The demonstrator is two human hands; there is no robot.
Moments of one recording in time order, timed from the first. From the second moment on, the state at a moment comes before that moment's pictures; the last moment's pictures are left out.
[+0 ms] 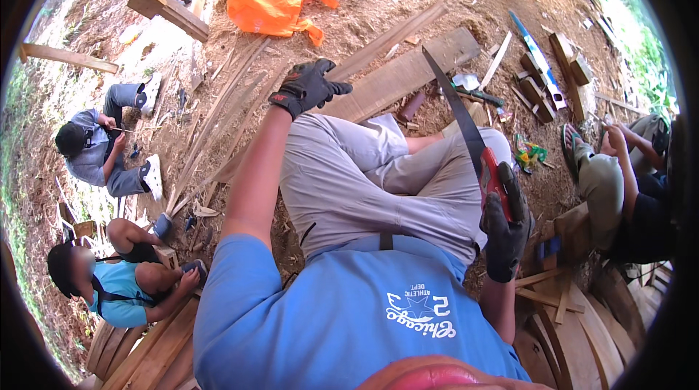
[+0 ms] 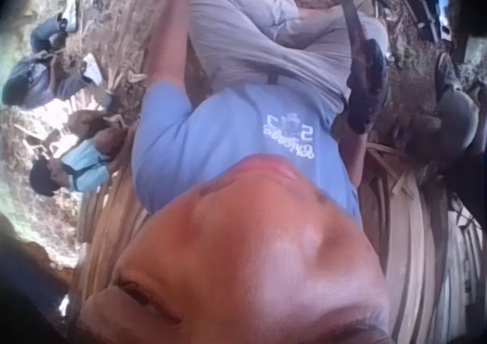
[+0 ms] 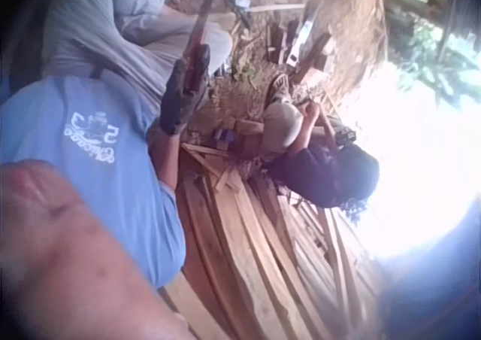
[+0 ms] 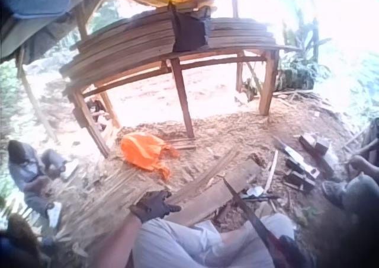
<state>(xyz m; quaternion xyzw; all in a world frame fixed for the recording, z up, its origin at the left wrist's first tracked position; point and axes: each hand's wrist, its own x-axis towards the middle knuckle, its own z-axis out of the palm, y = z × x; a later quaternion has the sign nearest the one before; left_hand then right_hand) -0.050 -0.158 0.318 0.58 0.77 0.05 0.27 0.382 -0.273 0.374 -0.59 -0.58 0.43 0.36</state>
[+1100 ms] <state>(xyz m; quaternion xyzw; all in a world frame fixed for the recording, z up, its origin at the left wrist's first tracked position) -0.006 -0.056 0.052 0.62 0.77 0.08 0.15 0.352 -0.230 0.322 -0.61 -0.59 0.47 0.25</state>
